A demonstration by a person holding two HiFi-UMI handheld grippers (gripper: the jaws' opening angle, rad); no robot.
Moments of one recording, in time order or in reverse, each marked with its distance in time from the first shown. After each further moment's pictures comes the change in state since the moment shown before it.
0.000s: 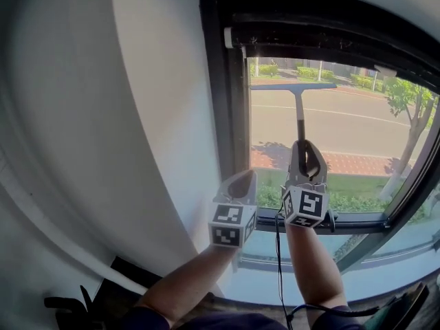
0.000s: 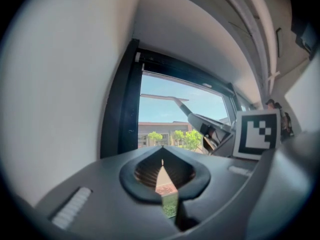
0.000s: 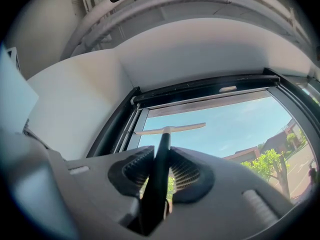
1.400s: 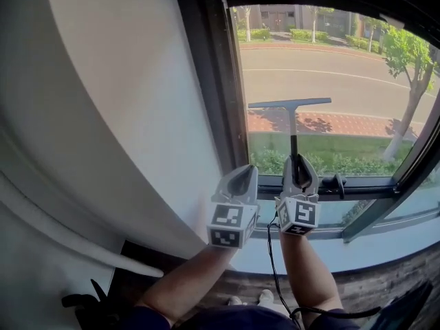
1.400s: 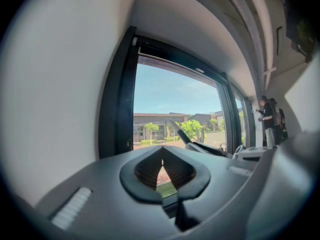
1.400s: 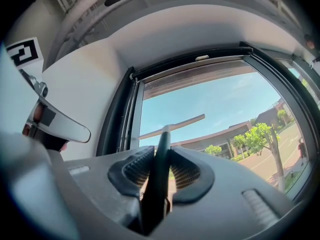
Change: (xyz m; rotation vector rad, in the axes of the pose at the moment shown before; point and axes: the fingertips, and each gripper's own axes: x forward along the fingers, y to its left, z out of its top) left arm -0.025 -0.022 -0.075 -0.002 0.128 -0.060; right arm -0.103 0.019 -0.129 0.155 0.213 -0.047
